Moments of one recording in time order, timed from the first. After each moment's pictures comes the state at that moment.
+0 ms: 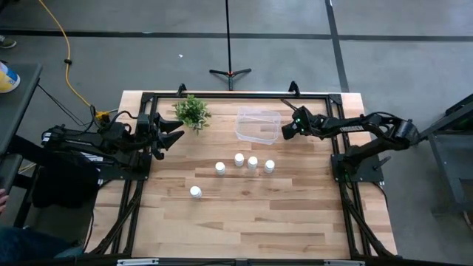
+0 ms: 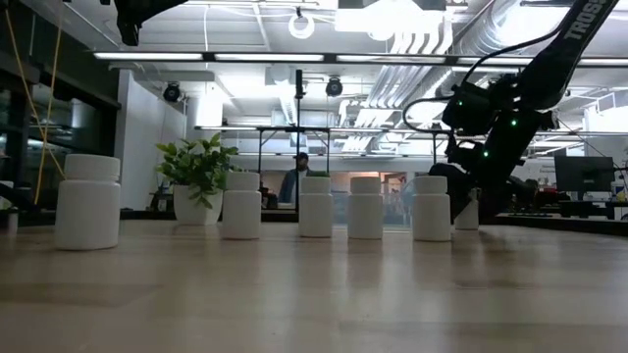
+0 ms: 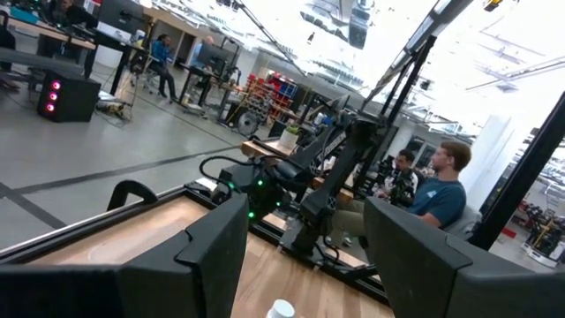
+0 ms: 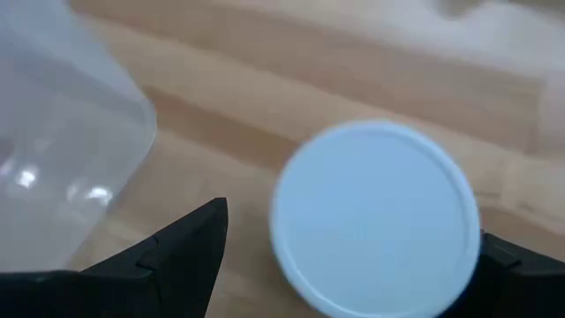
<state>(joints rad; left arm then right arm) -0.14 0.42 0.46 0.15 -0.44 -0.35 -0.62 1.42 0.44 0.00 0.24 0.53</state>
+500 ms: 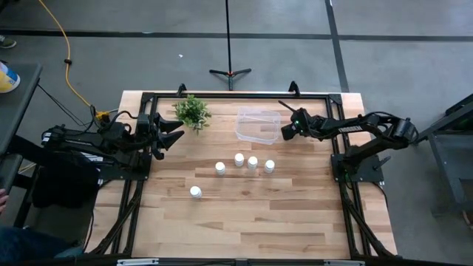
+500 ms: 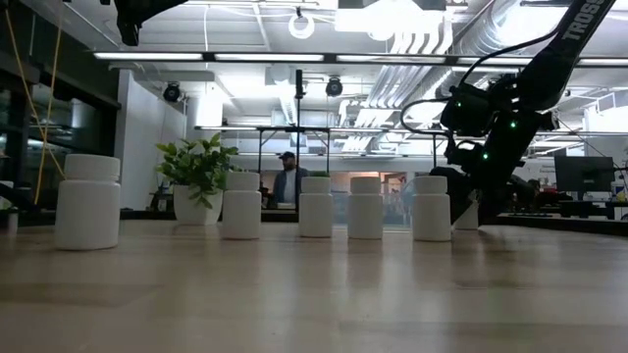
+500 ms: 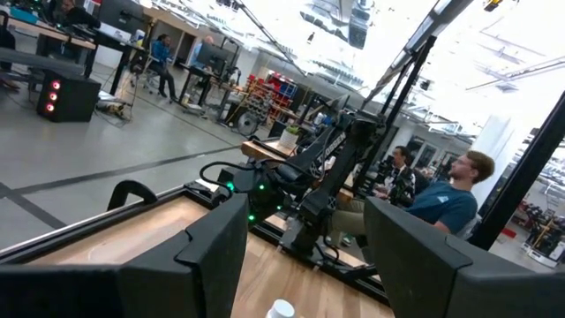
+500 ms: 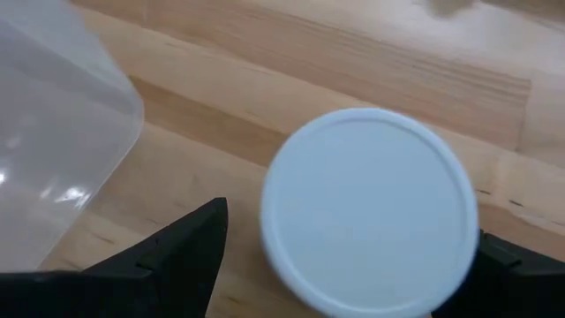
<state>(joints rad) -0.14 0.42 0.46 0.15 -0.44 -0.35 -0.59 1.43 0.44 0.00 0.31 0.54</state>
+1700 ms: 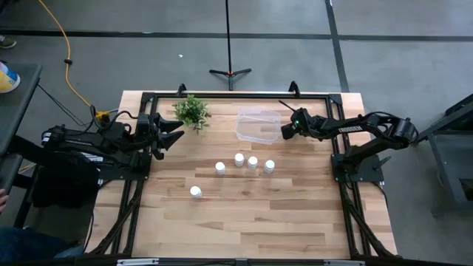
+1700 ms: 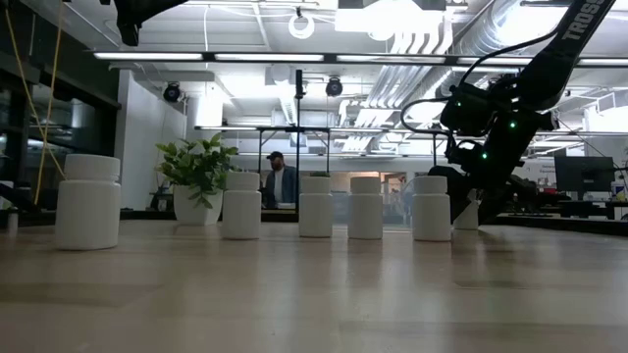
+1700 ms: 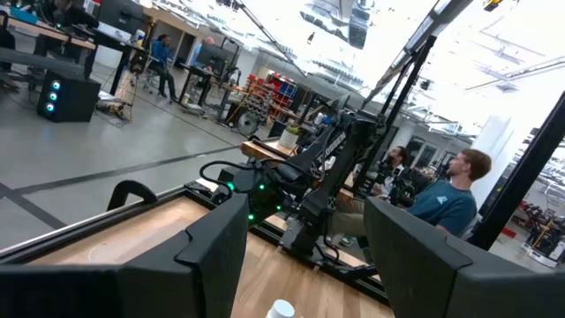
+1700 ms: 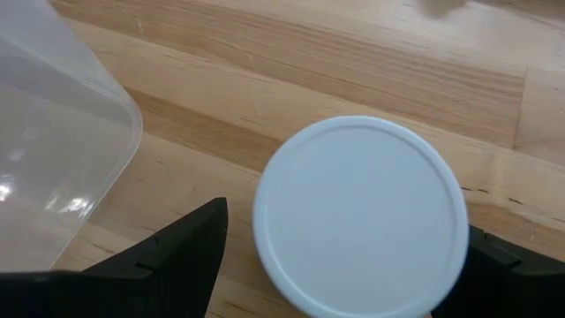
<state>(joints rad) -0.14 0.42 0.46 0.15 -0.44 -0.35 -0.59 1.43 0.44 0.01 0.31 0.58</state>
